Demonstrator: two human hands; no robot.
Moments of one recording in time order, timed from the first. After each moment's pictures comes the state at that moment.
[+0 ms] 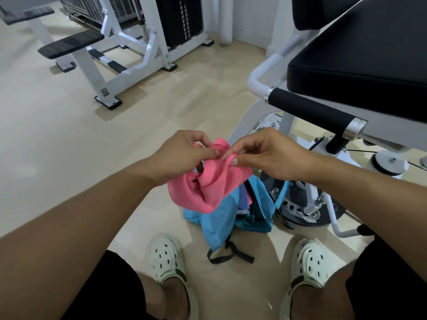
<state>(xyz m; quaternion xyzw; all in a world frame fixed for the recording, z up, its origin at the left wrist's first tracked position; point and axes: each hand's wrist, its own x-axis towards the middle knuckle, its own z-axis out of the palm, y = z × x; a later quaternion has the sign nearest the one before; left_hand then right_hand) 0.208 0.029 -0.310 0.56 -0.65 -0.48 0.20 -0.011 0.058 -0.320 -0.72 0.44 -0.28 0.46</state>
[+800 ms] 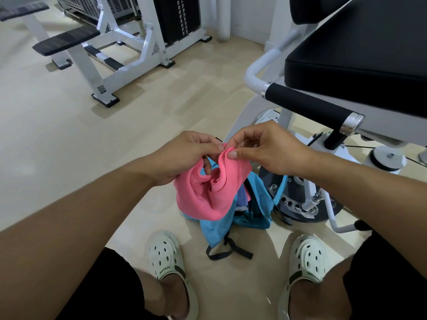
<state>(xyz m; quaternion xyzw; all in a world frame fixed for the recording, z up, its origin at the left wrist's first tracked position) 0.200 0.033 -0.310 0.48 -0.61 -0.60 0.19 -0.014 0.056 -0.322 -0.70 0.49 -0.29 0.43</state>
